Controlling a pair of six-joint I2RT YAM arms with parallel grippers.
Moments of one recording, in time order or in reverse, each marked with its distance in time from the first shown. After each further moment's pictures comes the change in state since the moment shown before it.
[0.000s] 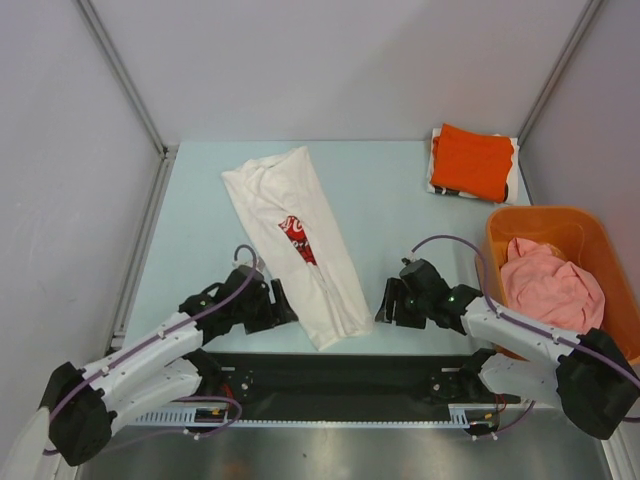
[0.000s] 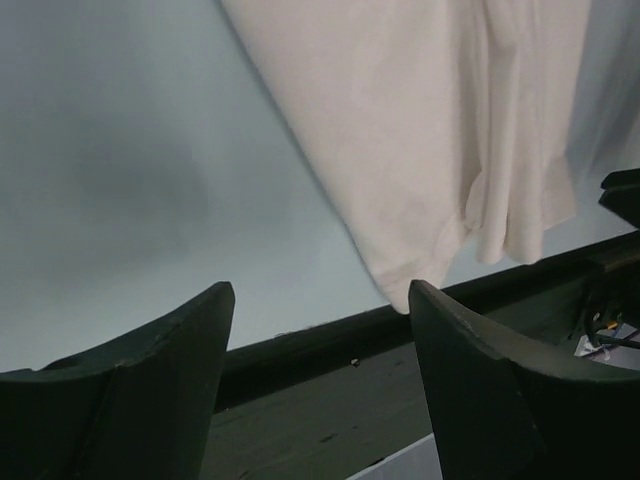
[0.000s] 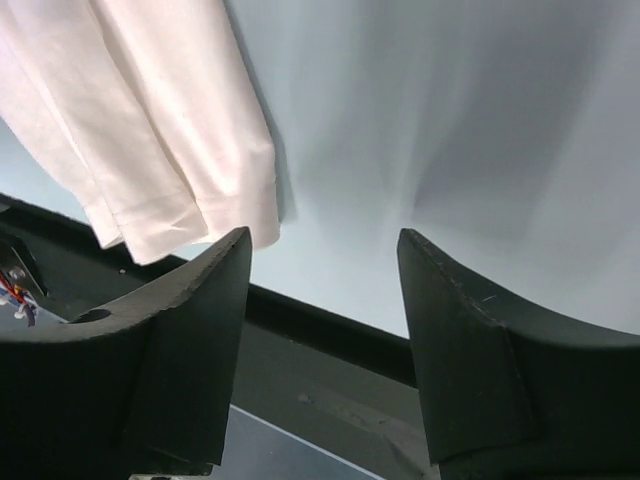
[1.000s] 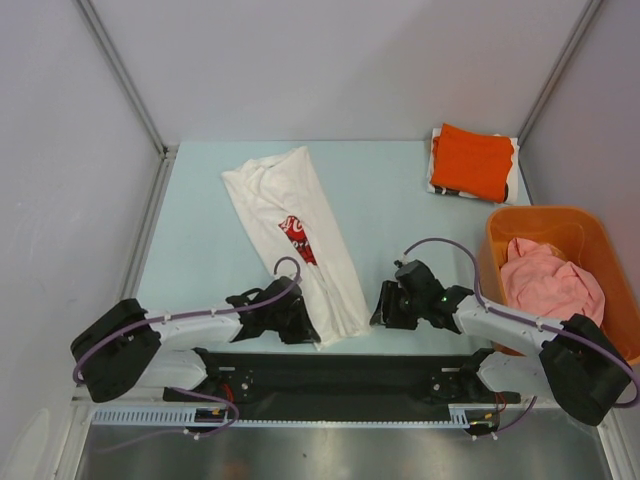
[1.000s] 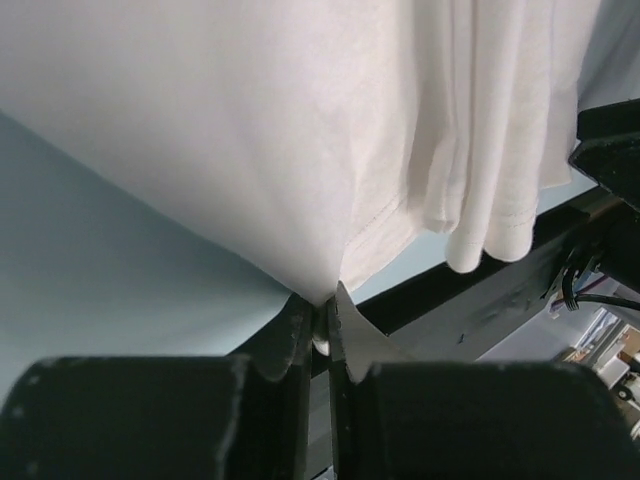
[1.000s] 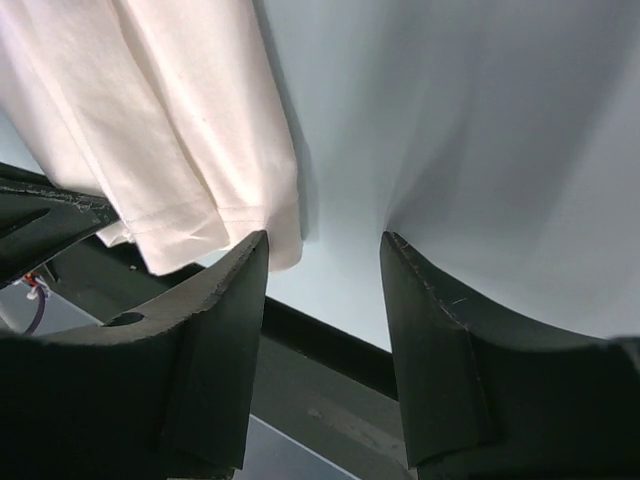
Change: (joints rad) left arm -0.254 0.415 -0.049 0.426 0.100 -0.226; right arm -0.004 0.089 -0.029 0.124 -0.077 0.000
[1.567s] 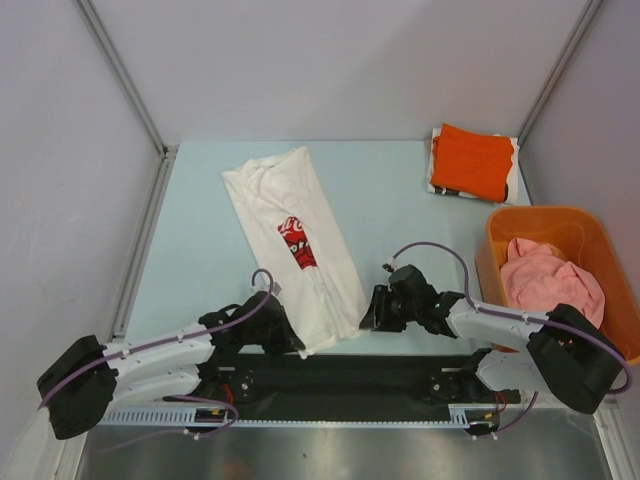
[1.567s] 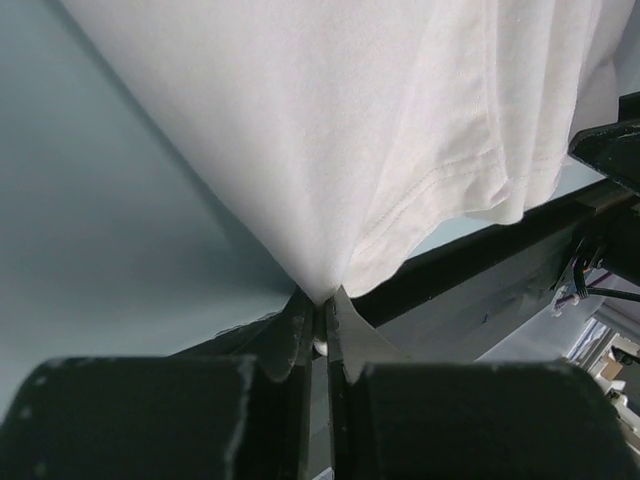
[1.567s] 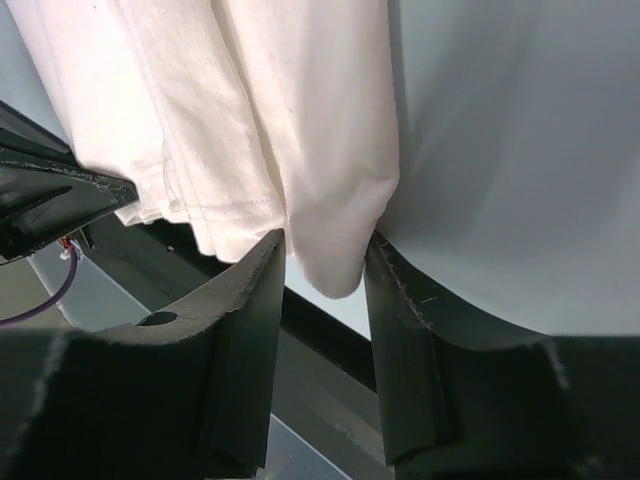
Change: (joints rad) left arm -0.001 -0.314 -0.165 -0.108 -0.058 -0.058; right arm 0.057 0.063 -0.053 0.213 -0.079 0.042
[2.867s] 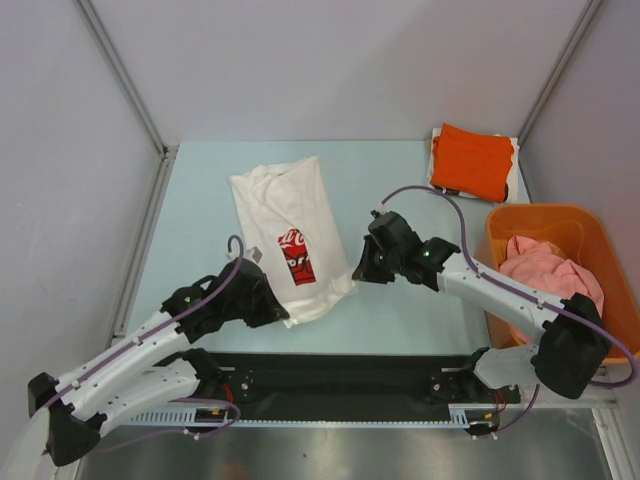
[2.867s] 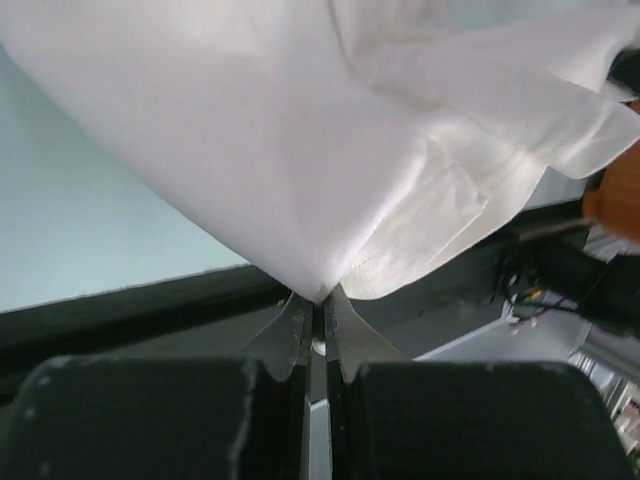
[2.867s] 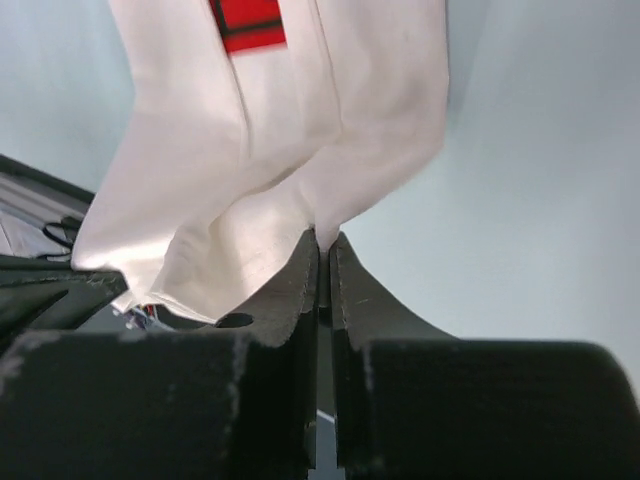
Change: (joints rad) left arm 0.081 -0.190 0.377 -0.558 -0.101 0.124; right arm 0.028 0.063 0.546 -0.470 0.215 -0.030
